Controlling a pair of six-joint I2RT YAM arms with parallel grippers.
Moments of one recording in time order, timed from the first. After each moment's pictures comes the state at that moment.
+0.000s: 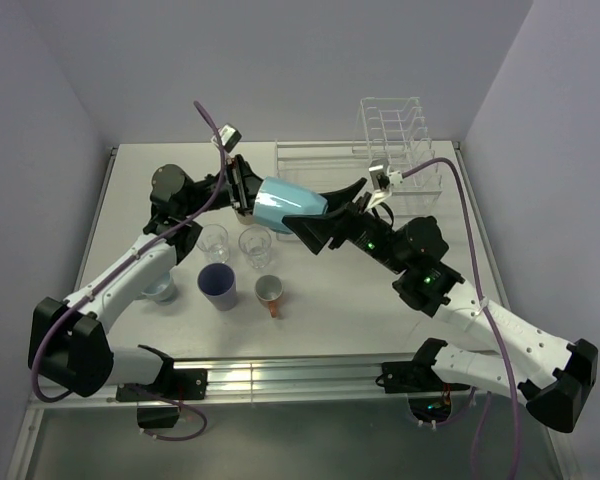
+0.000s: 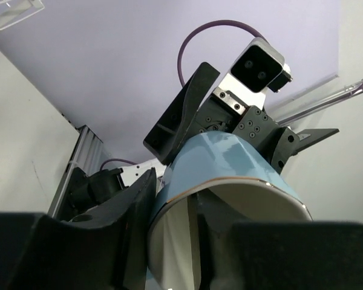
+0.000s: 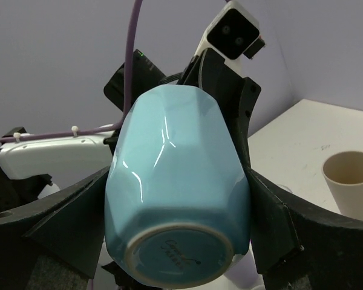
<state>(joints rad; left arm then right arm) -0.44 1.33 1.01 0.67 0.97 -1.41 0.81 0.94 0.85 0.43 -0.17 0.56</state>
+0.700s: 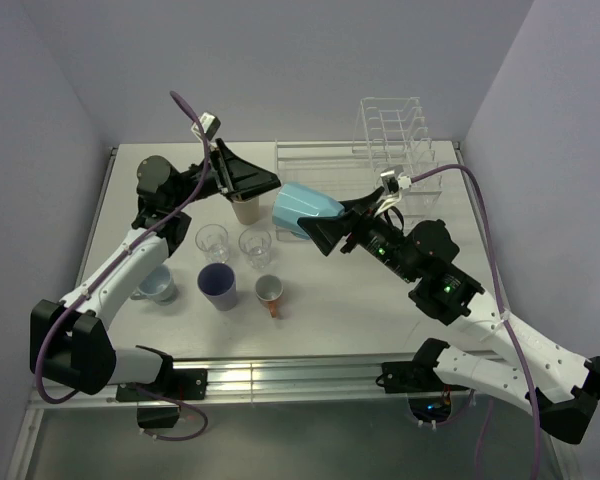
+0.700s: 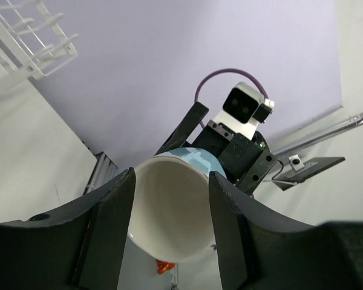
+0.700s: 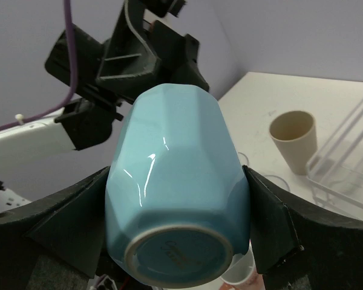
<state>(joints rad) -0.35 1.33 1.05 0.65 0.94 -1.40 0.81 0.83 0.86 0.15 -0.02 0.53</state>
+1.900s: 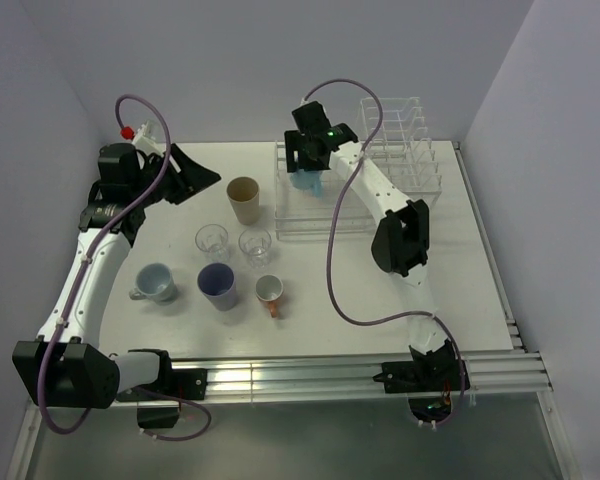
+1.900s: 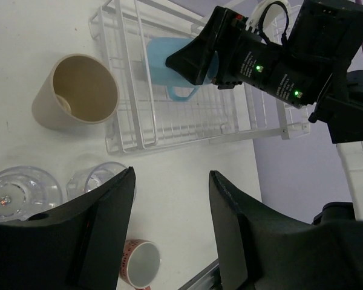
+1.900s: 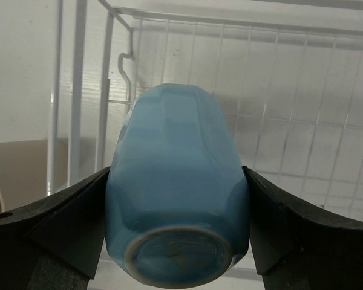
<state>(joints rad) -0.07 1.23 1.21 -0.36 0.52 -0.68 0.50 2.32 2.37 -0.89 0.22 0.32</state>
